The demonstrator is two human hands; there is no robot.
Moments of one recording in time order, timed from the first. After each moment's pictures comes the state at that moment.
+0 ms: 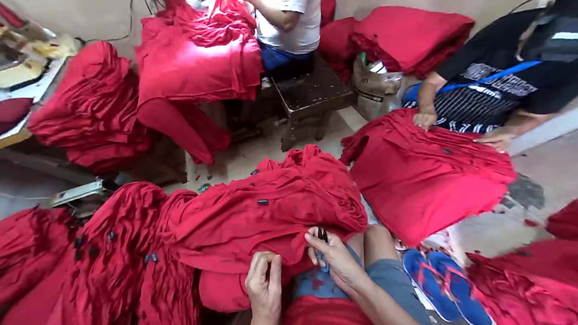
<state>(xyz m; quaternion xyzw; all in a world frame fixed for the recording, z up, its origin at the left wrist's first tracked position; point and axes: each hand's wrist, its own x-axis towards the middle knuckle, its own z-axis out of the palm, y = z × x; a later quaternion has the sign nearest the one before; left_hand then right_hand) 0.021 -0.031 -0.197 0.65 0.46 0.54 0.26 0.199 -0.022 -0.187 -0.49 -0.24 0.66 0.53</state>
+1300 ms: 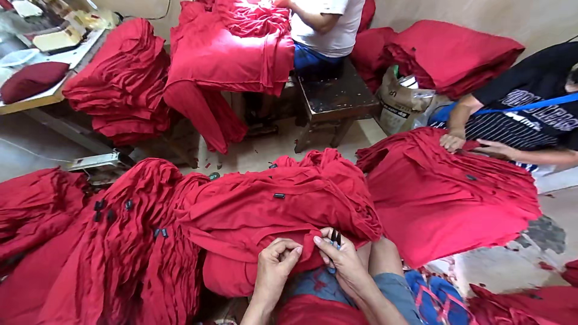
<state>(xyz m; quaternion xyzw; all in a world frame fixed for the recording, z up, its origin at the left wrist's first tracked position) 0.020 -0.020 -0.185 0.56 0.48 0.43 0.52 0.196 -0.025 -0.192 -0.49 -0.27 0.61 0.56</state>
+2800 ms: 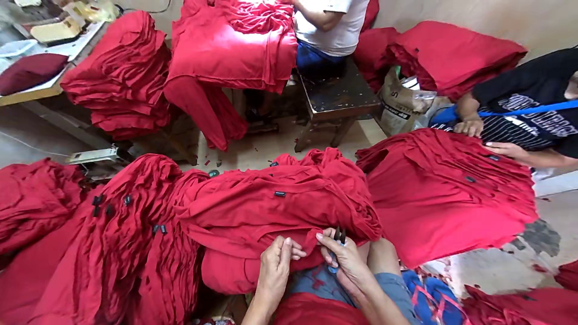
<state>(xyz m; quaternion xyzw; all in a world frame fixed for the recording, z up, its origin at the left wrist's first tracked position) 0.026 -0.024 -0.184 0.58 0.49 0.42 0.50 0.203 -0.022 -0.196 -0.49 -0.19 0.65 0.55</state>
